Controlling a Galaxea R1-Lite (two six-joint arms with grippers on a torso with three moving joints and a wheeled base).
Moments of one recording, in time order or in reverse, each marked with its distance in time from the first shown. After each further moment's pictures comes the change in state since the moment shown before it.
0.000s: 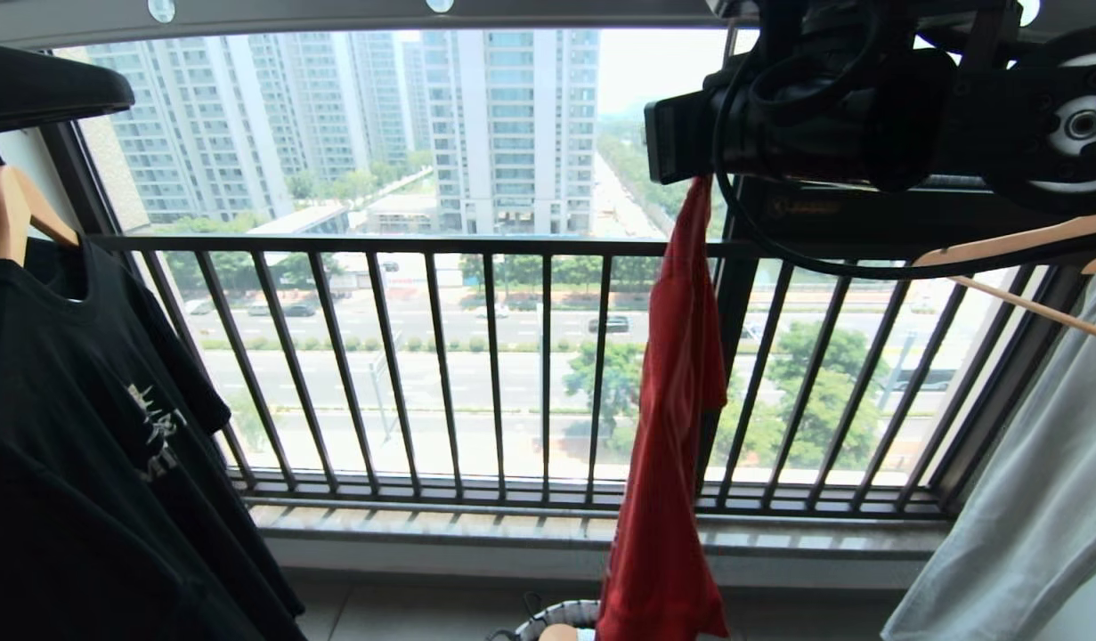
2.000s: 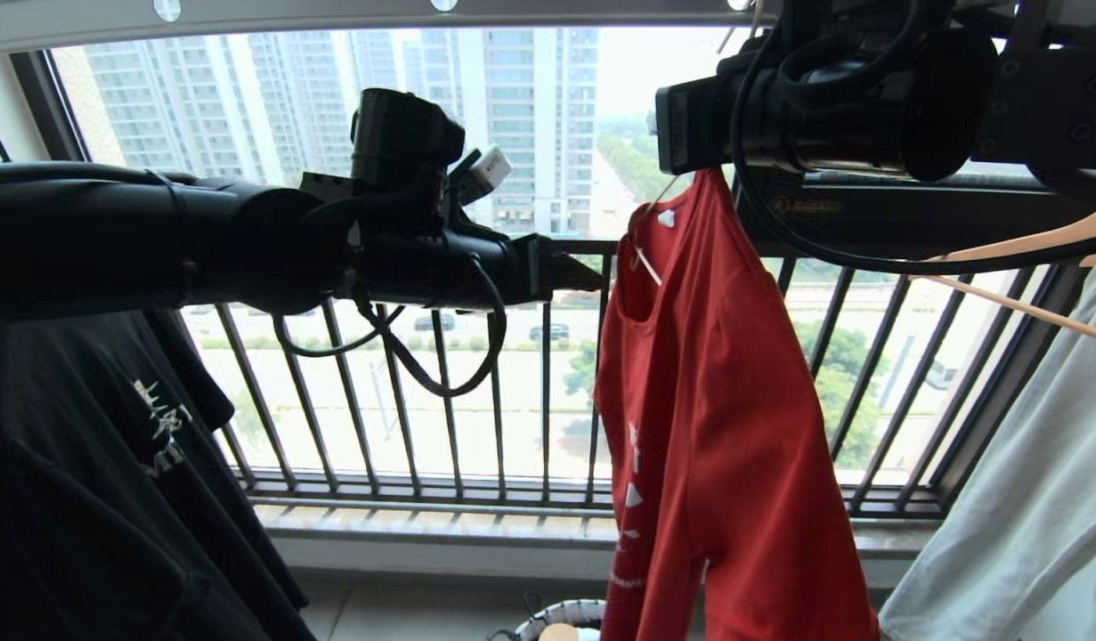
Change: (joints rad) left arm 0.168 0.837 -0.277 -0.227 -0.606 -0.053; right arm 0.006 -0.036 0.021 0.007 0.018 0.005
